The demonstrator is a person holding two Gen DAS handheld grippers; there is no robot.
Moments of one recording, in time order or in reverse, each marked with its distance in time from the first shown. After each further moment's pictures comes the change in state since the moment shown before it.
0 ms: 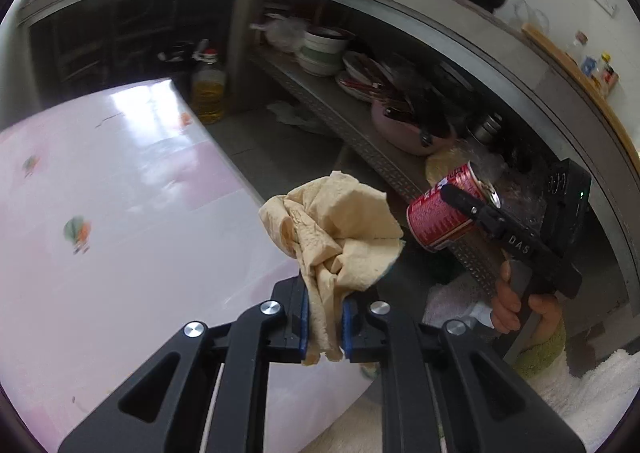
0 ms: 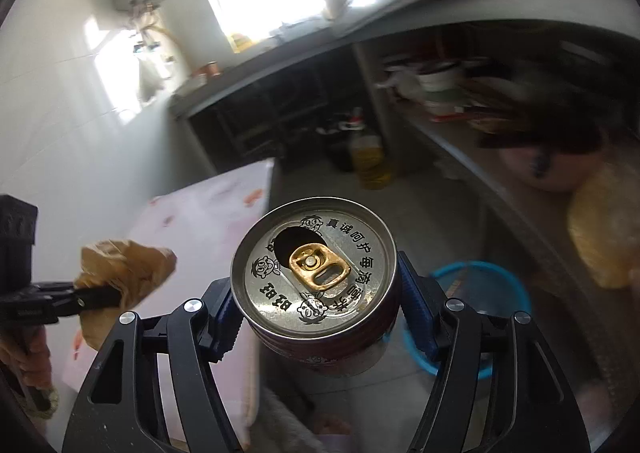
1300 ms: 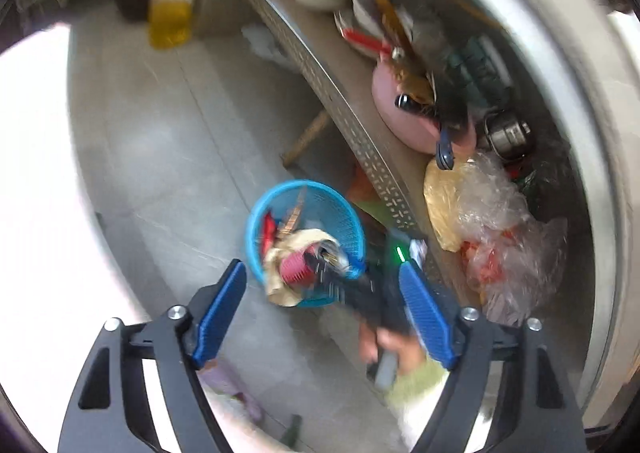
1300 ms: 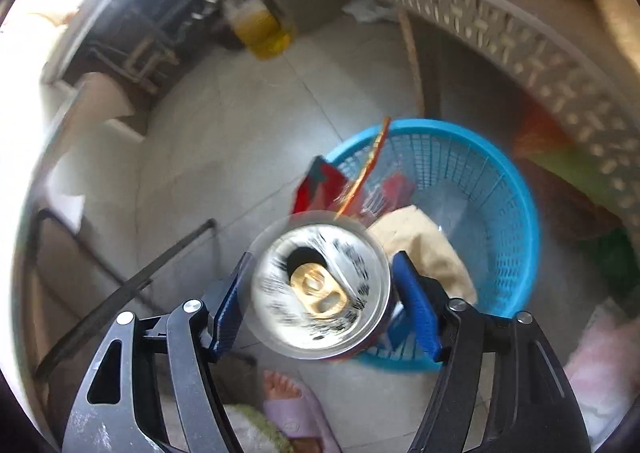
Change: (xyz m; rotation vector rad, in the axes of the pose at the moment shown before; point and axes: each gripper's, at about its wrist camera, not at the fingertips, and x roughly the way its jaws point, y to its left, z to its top) left arm 0.155 0.024 0.125 -0.187 0.266 -0.110; right arm 0.229 -0.121 -0.057 0.208 0.485 -0.173
